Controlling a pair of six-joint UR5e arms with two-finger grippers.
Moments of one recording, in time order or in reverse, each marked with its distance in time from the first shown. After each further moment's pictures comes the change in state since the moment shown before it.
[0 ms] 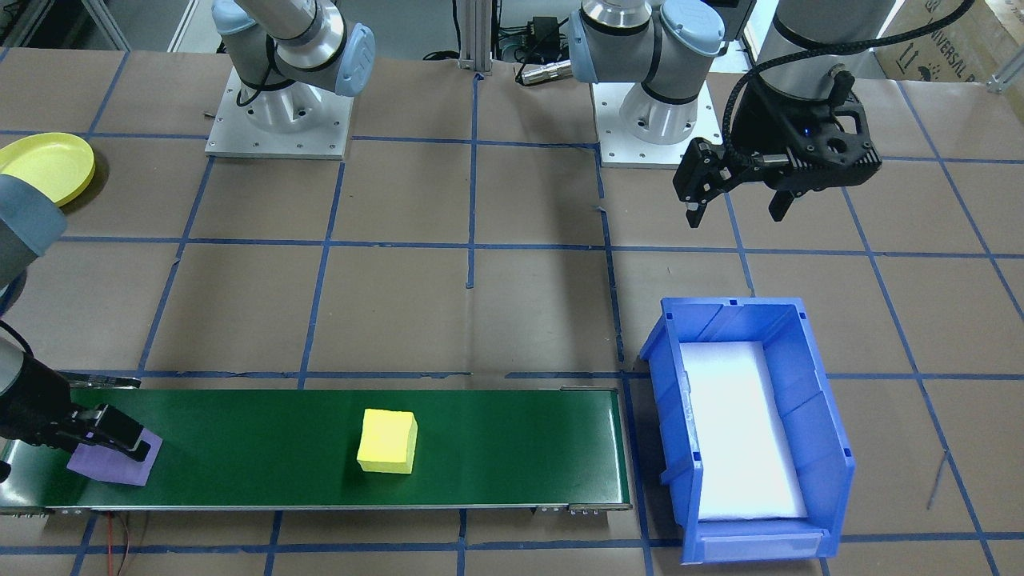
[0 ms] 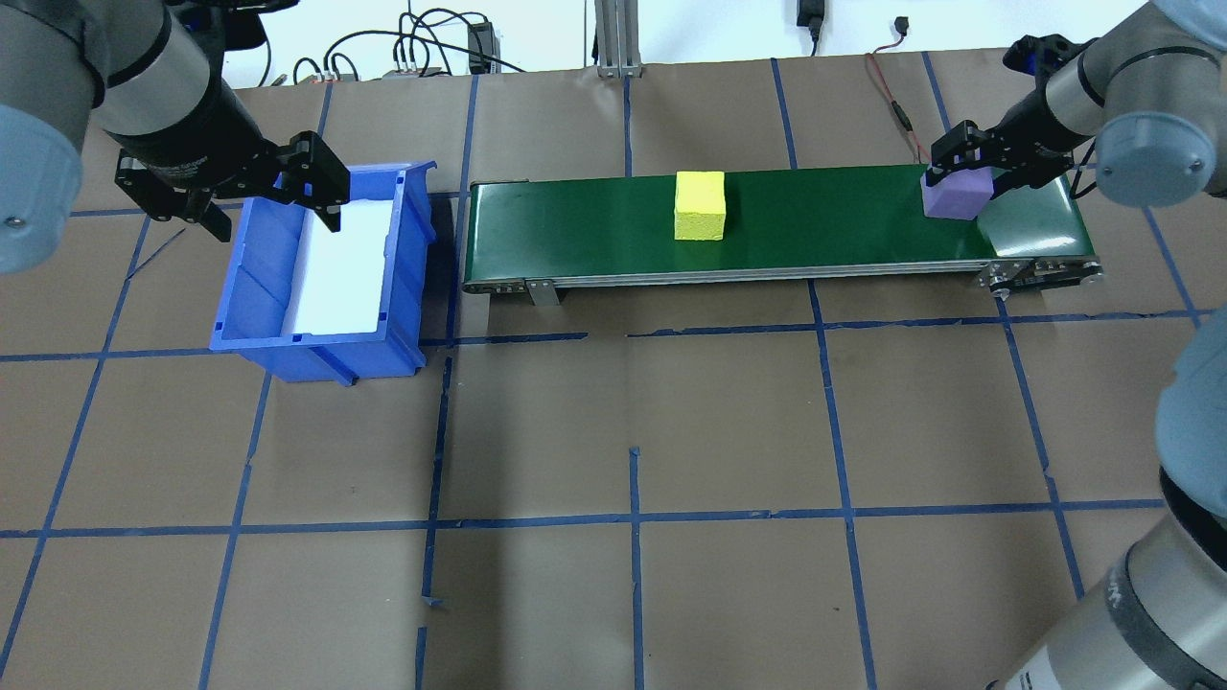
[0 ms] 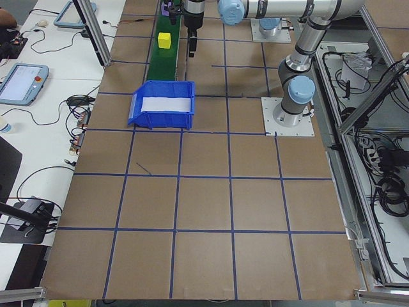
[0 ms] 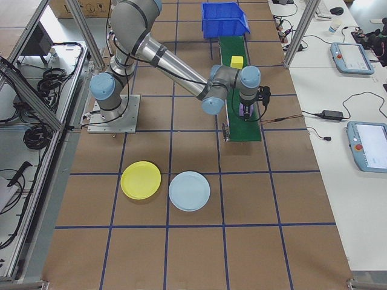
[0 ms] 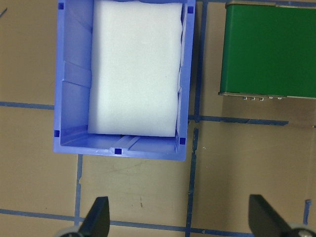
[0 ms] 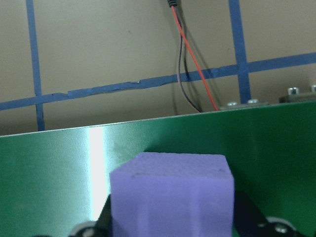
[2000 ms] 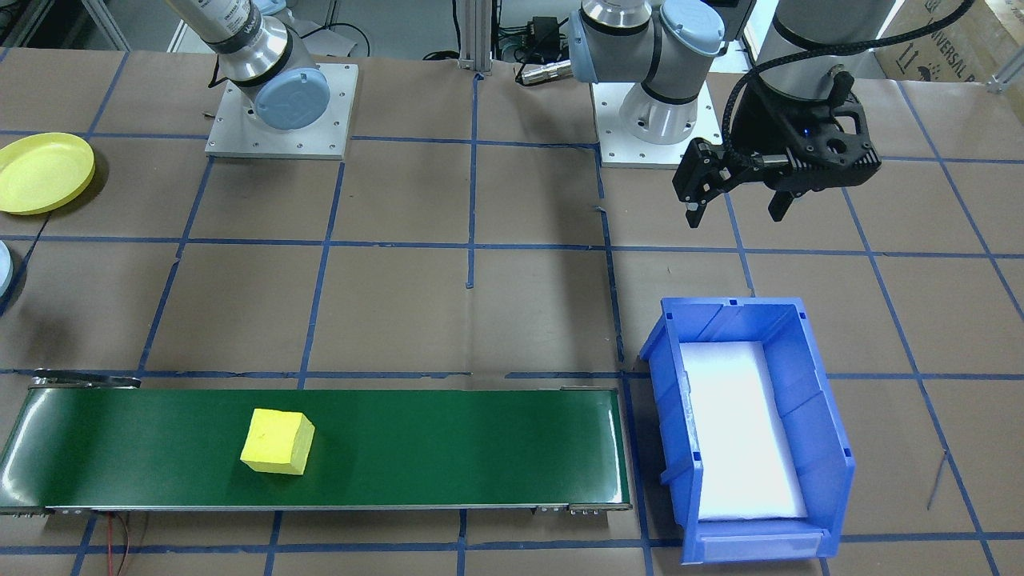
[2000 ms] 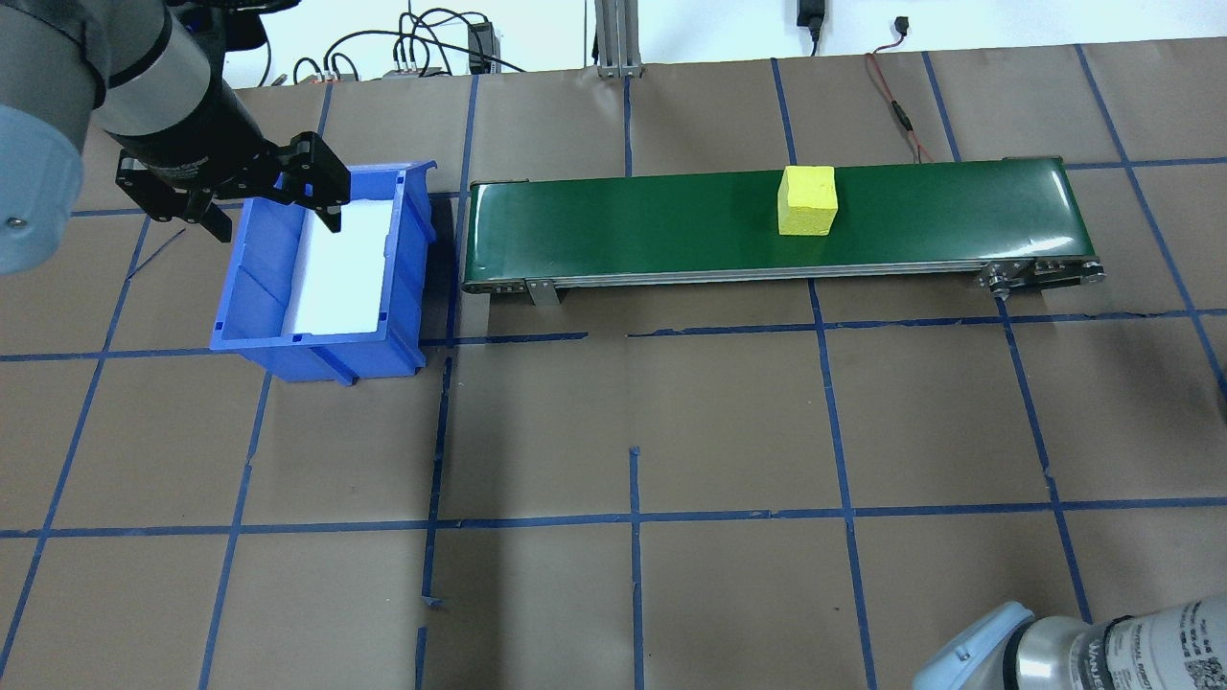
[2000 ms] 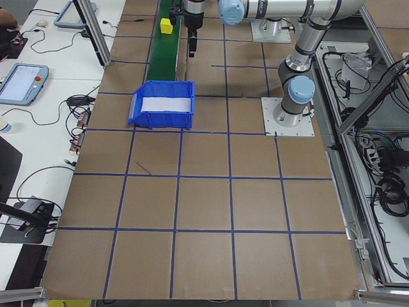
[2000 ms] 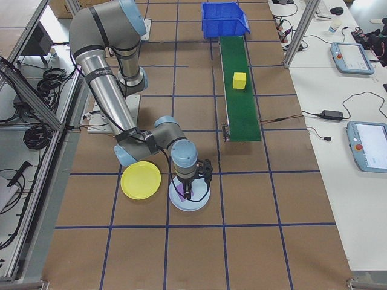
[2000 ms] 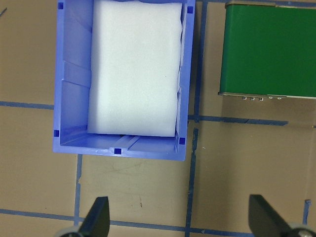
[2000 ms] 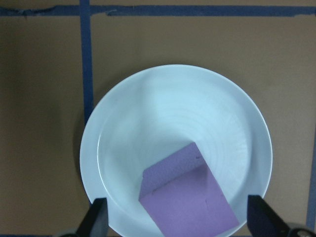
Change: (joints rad) left arm 0.000 0.000 -0.001 0.000 0.000 0.000; right arm -0.669 -0.147 0.172 0.057 -0.234 -0.800
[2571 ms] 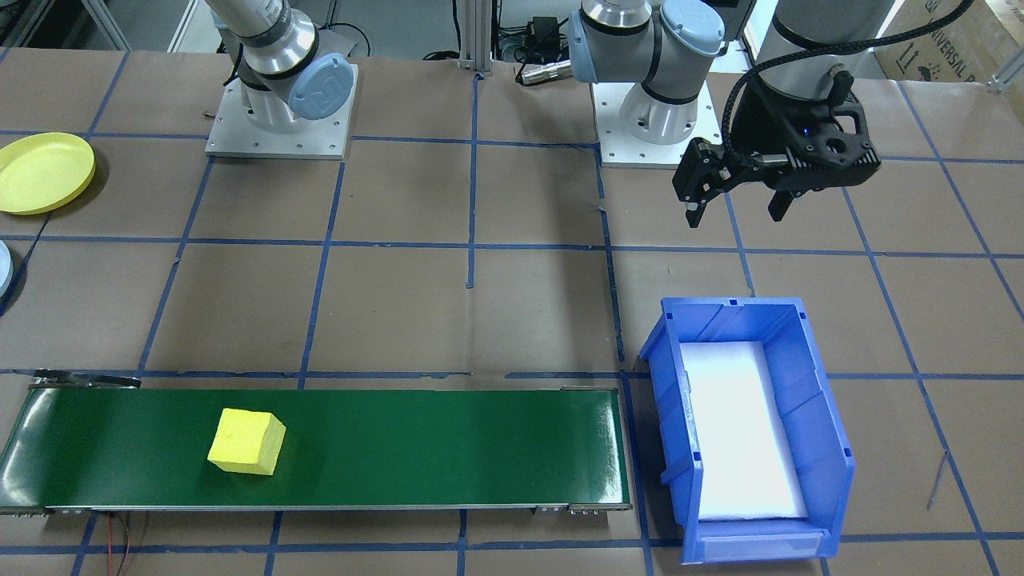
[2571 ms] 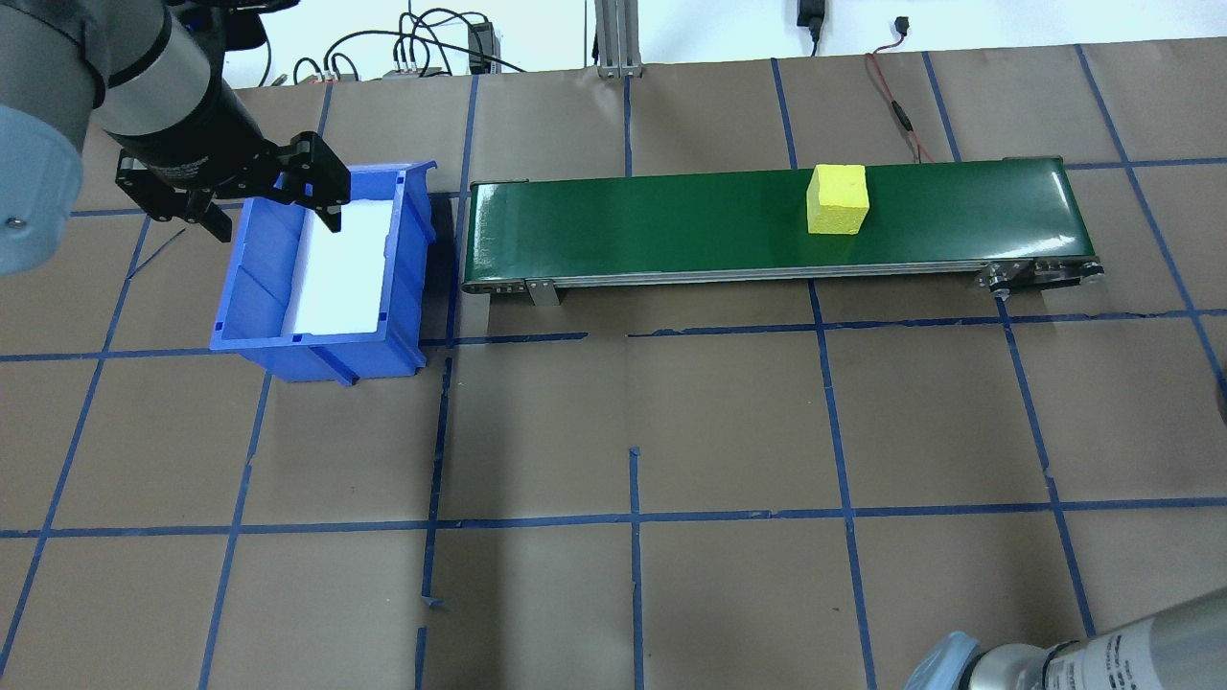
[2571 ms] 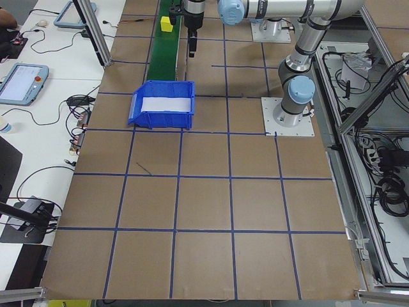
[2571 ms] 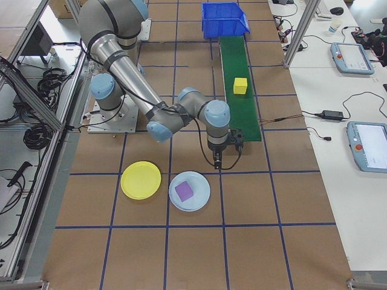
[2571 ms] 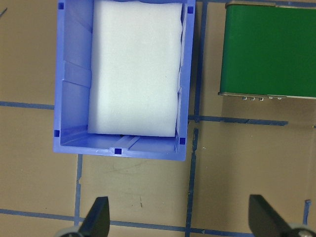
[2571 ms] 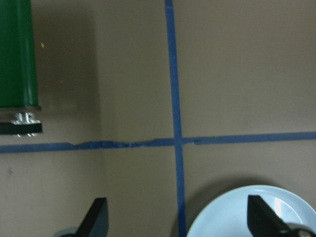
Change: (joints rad) left arm -0.001 0.000 0.000 0.000 0.000 -0.001; right arm 0.294 -0.021 -0.085 0.015 0.035 0.335
